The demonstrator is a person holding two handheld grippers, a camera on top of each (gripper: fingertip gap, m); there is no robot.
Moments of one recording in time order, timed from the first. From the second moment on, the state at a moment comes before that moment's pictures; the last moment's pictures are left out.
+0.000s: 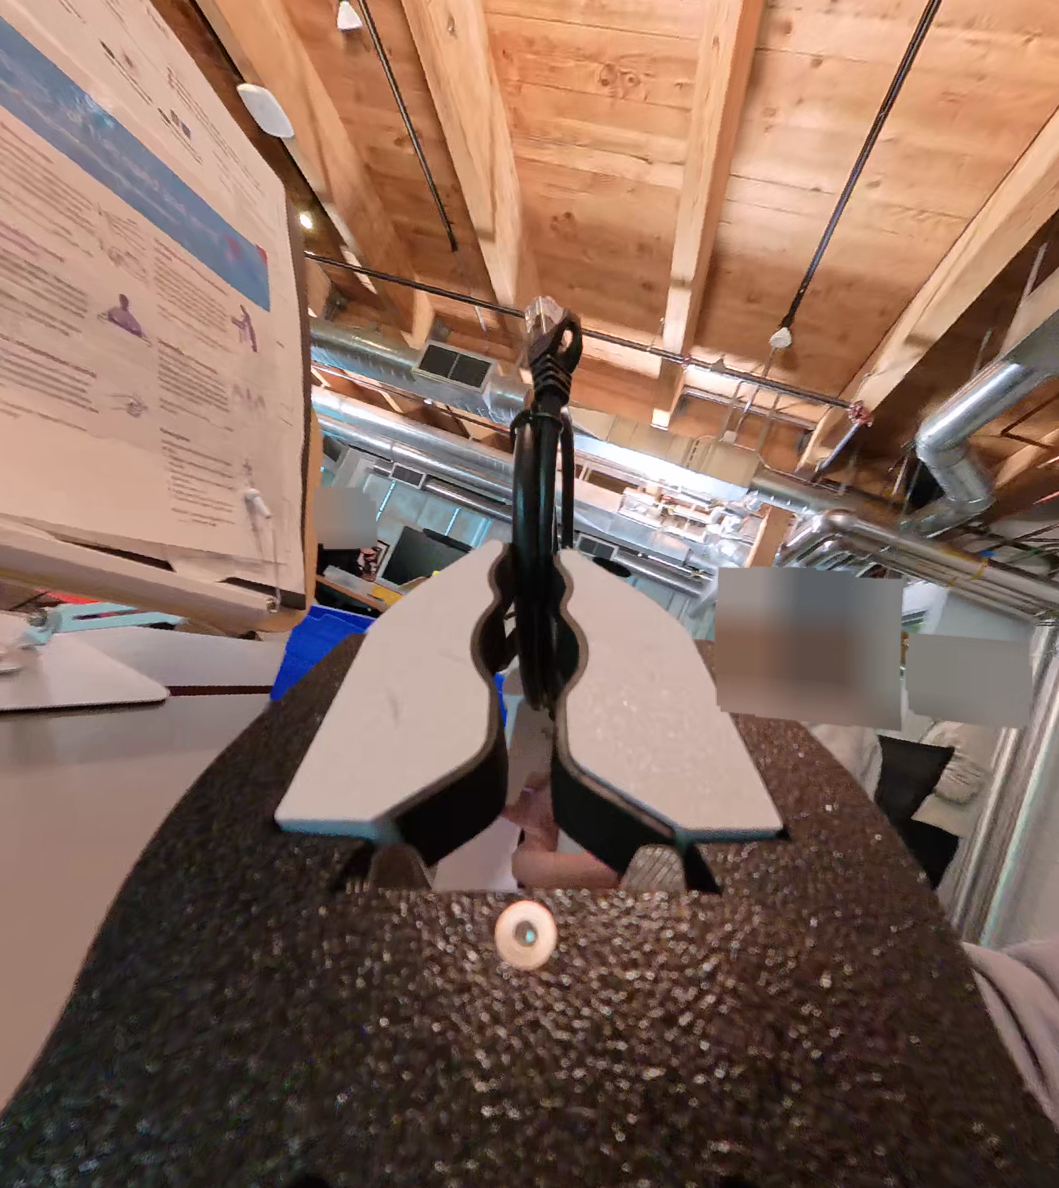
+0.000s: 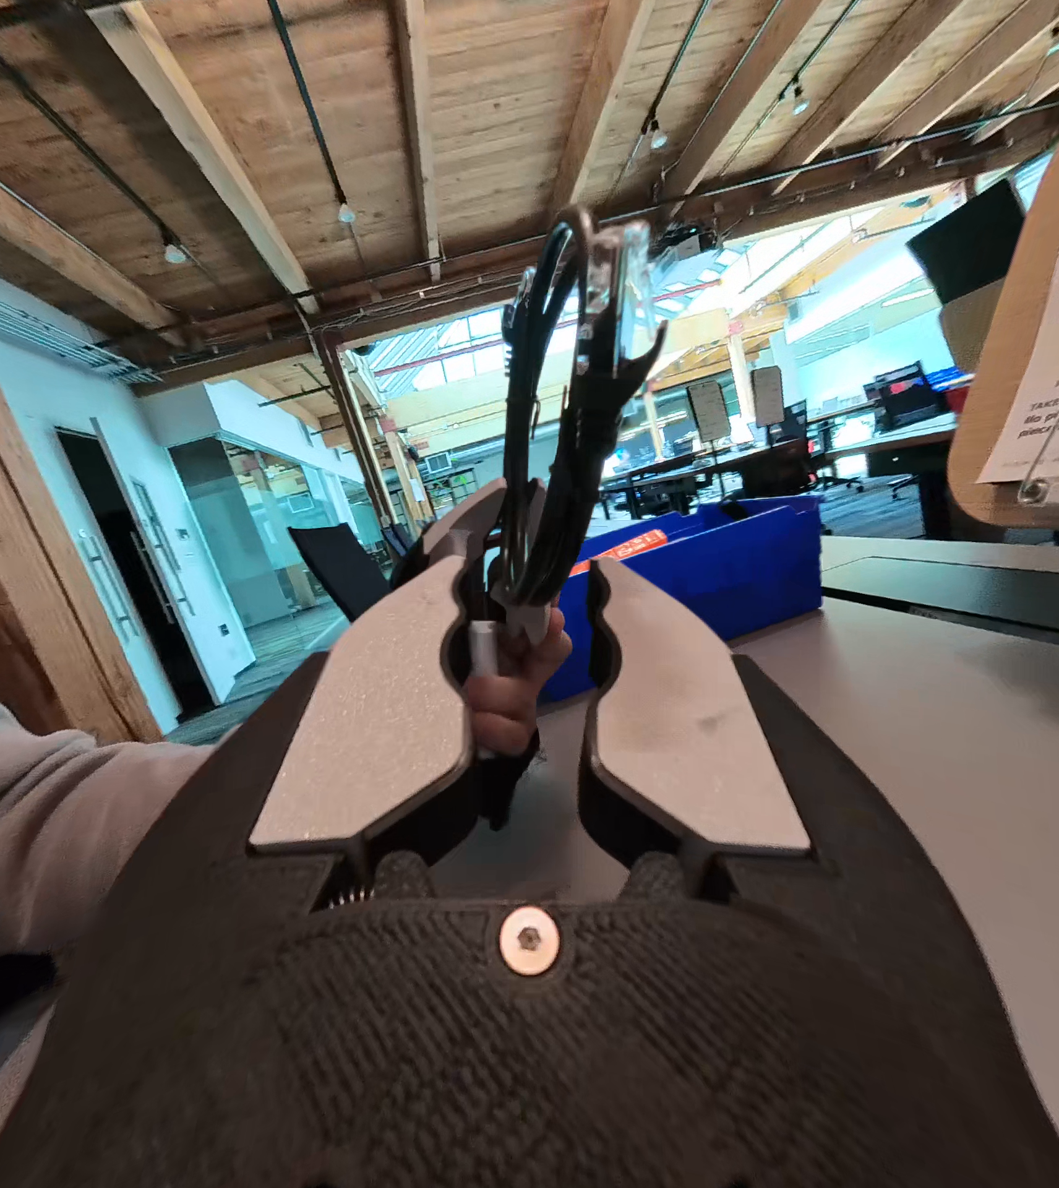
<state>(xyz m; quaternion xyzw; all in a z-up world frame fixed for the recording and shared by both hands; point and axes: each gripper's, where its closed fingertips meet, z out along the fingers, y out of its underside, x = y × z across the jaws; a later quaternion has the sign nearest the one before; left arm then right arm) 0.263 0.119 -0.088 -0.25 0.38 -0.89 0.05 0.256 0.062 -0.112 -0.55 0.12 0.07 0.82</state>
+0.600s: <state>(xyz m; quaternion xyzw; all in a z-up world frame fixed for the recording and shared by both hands) 0.237 0.105 -0.128 -0.16 0.67 -0.71 0.12 0.248 0.030 -0.136 -0.67 0.08 0.13 0.73</state>
